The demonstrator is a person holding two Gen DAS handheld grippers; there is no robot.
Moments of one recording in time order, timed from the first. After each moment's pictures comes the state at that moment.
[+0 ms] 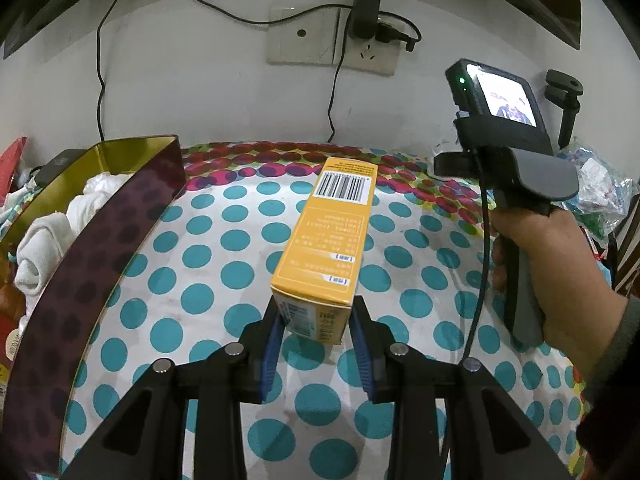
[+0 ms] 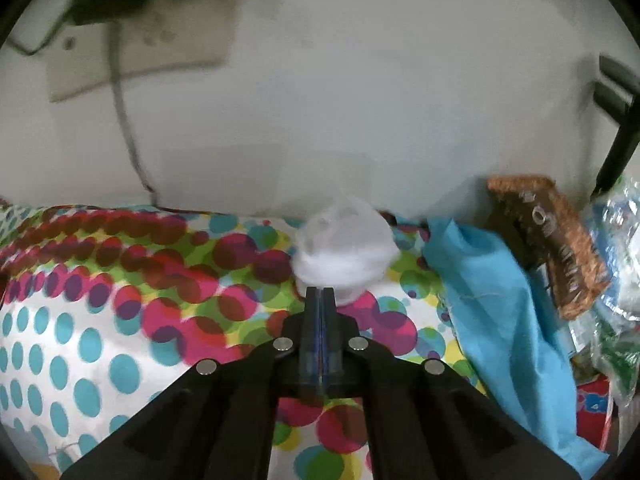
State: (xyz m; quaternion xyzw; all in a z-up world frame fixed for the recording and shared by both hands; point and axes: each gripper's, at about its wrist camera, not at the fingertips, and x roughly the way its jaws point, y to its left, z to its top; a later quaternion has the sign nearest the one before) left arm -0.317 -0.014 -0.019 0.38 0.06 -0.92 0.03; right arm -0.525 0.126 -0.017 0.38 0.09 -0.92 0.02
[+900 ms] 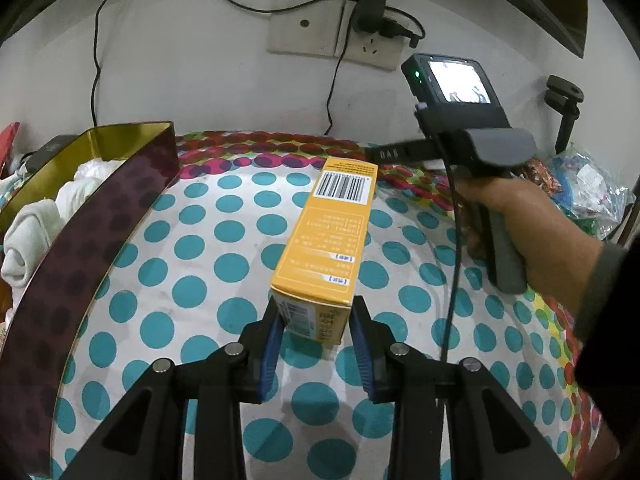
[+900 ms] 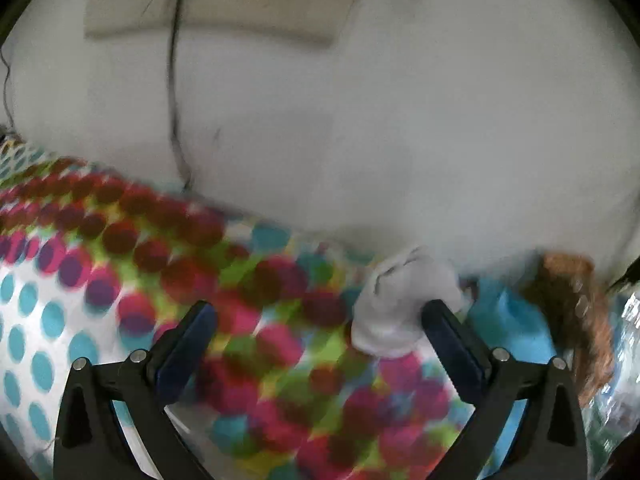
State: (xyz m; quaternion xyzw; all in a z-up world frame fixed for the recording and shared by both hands) left arm -0.319 -0.017 -0.023 0.39 0.08 -0.92 0.01; right arm -0.565 0.085 -0.025 0.38 0.19 -0.90 0.07
